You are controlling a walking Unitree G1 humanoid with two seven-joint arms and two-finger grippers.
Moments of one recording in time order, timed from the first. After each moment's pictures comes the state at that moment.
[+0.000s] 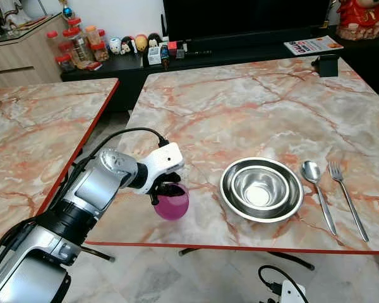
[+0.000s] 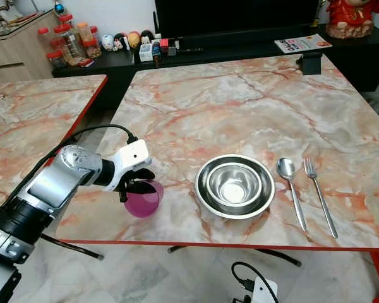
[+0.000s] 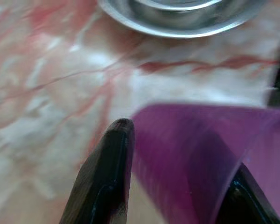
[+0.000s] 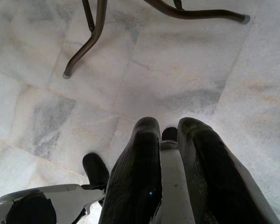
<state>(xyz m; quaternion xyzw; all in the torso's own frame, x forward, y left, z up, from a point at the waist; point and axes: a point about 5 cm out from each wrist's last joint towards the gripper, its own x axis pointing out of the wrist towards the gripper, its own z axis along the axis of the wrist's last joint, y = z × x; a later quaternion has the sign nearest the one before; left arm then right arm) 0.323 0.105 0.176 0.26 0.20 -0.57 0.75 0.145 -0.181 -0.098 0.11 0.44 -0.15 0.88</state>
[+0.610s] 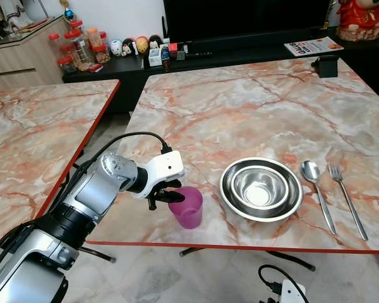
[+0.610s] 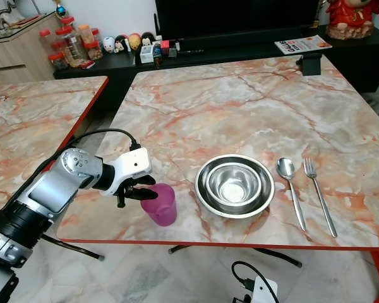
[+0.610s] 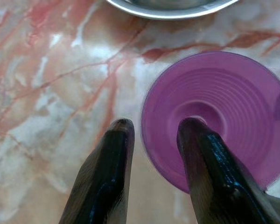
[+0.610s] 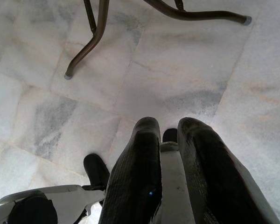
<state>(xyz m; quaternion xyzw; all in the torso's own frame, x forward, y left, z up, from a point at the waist) 0.327 0.103 0.169 0.31 0.18 -0.55 0.75 0.146 -0.182 -0.097 0.11 0.44 -0.15 0.88</state>
